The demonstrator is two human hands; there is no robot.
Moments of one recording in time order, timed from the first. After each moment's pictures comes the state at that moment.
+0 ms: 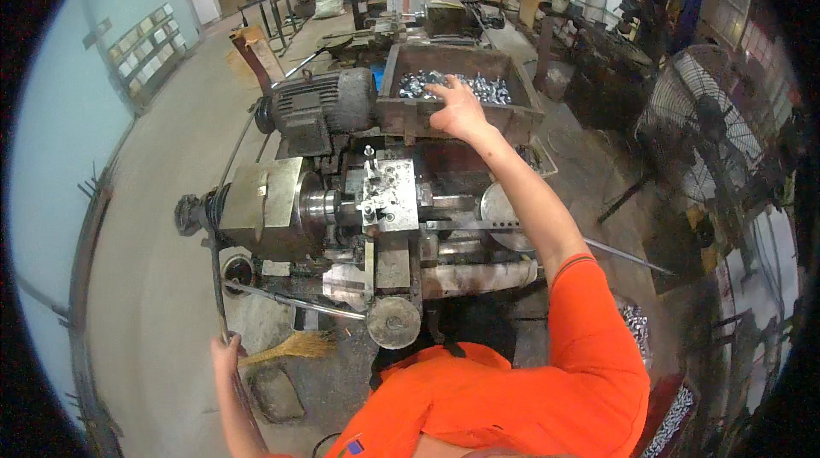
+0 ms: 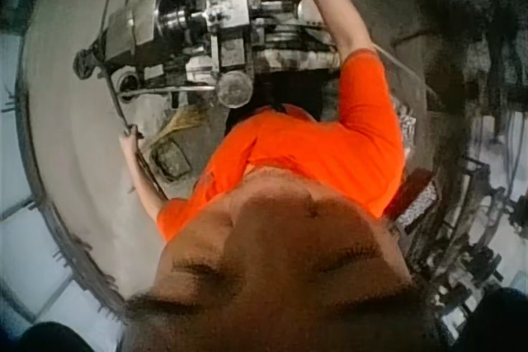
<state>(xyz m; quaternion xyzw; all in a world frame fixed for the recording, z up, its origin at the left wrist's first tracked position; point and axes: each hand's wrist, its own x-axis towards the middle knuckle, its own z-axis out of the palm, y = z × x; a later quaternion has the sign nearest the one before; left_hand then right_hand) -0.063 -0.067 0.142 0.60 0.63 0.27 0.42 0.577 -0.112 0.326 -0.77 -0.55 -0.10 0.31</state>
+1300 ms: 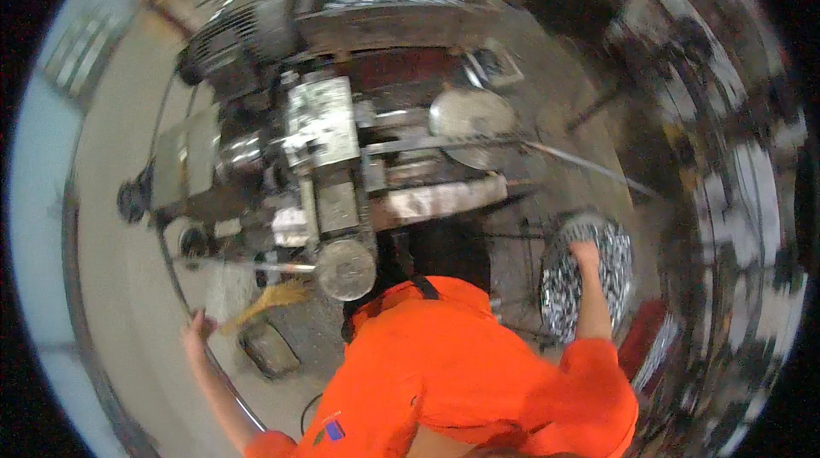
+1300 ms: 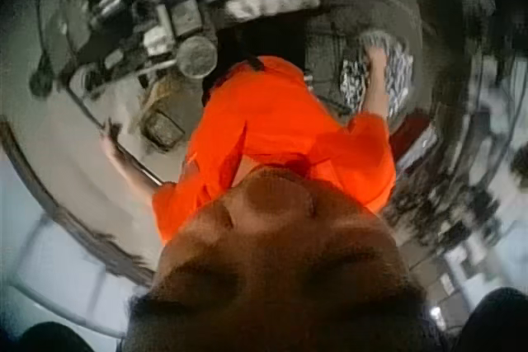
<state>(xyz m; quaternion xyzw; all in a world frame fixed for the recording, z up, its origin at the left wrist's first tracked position) -0.067 -0.051 0.130 0.51 0.61 0.31 0.53 0.628 -0.686 -0.033 -0.93 -0.28 0.16 -0.16</state>
